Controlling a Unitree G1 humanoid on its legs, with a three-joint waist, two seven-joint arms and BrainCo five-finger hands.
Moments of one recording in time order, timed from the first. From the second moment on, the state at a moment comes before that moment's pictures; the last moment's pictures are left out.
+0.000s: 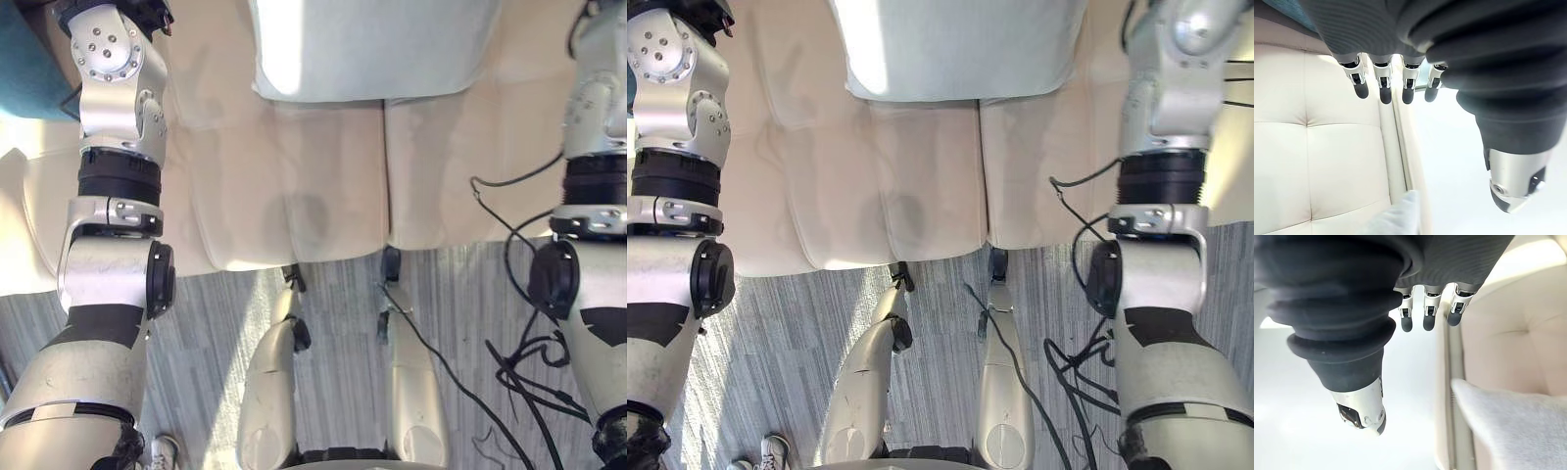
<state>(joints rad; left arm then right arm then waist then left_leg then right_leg) -1.27 0.55 0.01 0.64 -0.31 -0.25 0.40 -1.25 -0.57 -0.17 0.38 0.27 -0.23 -0.41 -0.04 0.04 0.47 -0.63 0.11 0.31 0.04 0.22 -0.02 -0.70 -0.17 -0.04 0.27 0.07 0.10</state>
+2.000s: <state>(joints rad) 0.15 0.13 0.00 0.70 -0.07 -0.18 0.07 0.04 -0.25 -0.08 0.81 -0.04 -0.15 -0.04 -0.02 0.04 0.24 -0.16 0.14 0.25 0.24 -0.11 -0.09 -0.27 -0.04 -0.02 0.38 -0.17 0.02</state>
